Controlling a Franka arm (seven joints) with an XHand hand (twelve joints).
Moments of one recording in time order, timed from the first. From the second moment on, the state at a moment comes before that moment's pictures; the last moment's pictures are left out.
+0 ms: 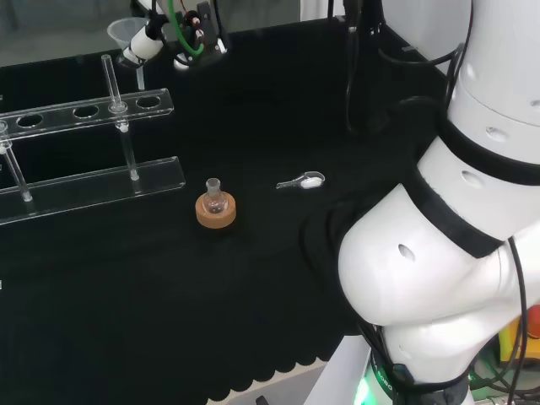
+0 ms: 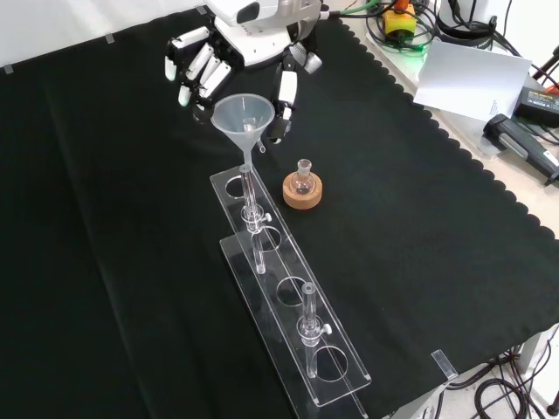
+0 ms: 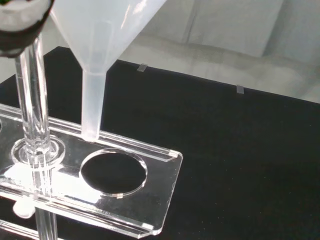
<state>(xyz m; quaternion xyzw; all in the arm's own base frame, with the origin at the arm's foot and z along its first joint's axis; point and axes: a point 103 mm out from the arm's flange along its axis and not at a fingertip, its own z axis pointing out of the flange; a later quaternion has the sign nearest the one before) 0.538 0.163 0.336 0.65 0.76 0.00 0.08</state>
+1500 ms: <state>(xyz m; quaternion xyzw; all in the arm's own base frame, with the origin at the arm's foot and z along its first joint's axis) 0.453 0.143 0.357 0.71 0.70 -0.02 0.10</state>
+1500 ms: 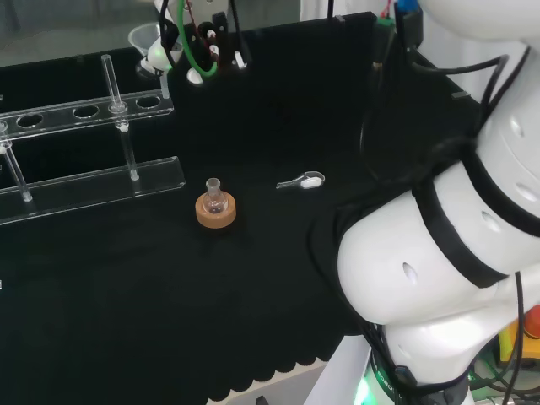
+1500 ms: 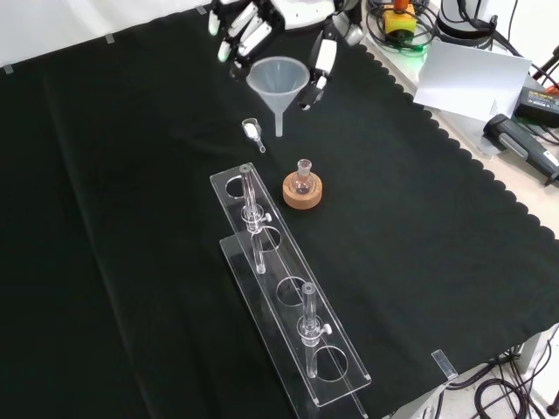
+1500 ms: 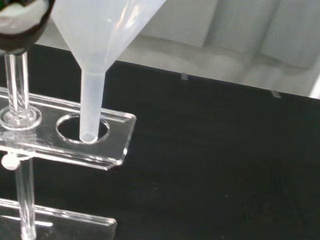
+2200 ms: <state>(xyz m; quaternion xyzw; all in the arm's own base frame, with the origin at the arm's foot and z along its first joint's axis) 0.421 0.096 0.346 0.72 0.68 -0.04 0.09</state>
